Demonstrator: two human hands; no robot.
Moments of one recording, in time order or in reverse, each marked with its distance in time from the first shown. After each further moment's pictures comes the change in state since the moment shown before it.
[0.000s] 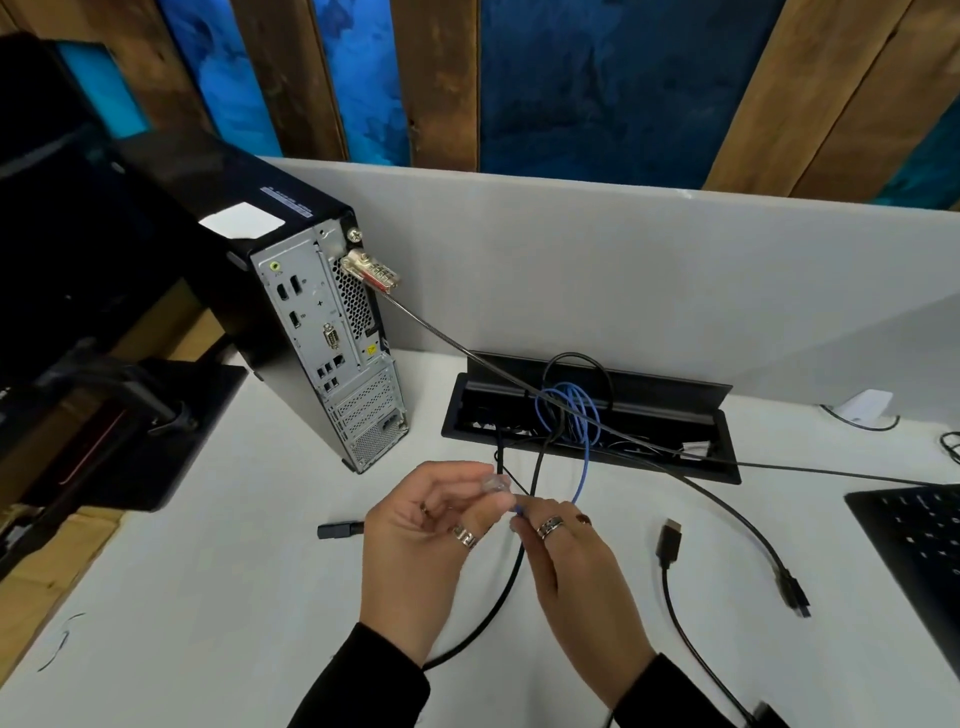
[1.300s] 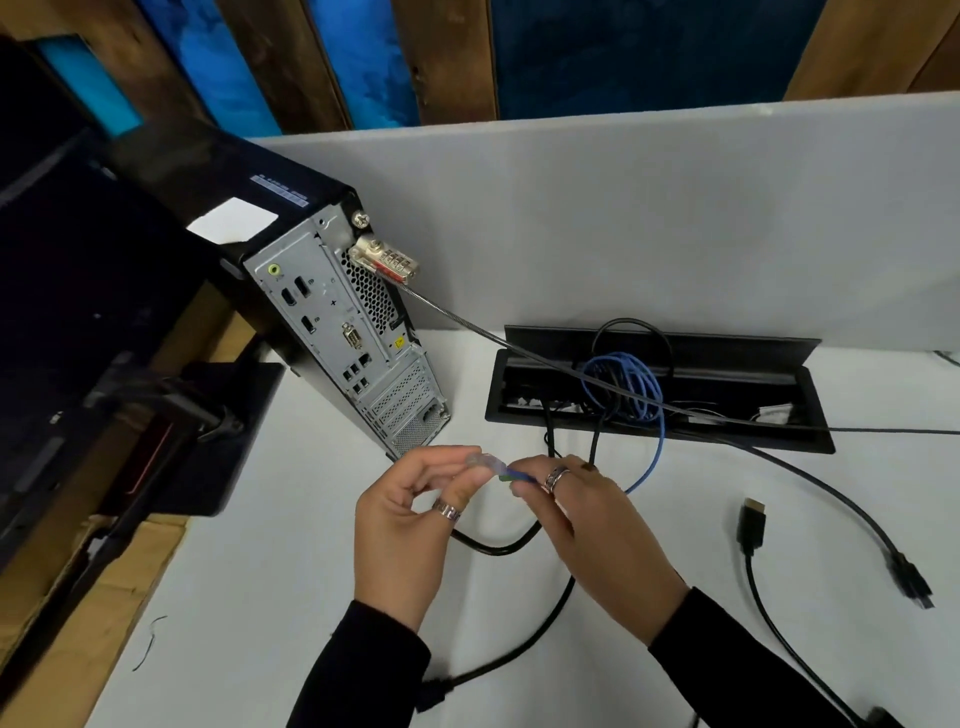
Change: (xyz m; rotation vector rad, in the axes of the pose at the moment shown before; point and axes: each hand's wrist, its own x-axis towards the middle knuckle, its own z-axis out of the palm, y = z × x) left_hand 0.040 -0.013 -0.038 0.296 0.028 0.027; right_hand 0.050 -0.012 0.011 0.110 -0.252 0.010
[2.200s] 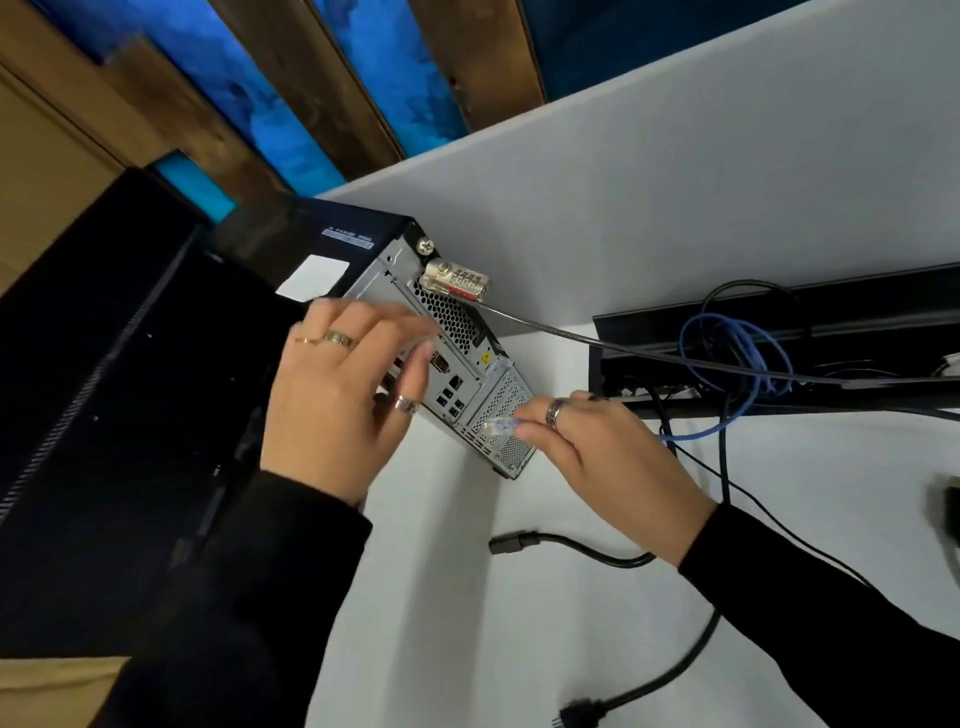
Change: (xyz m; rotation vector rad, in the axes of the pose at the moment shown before) left_hand 0.091 0.090 -0.079 1.281 -0.092 0.989; right_hand 0.072 -0.040 0.022 0.115 0.081 -0.175
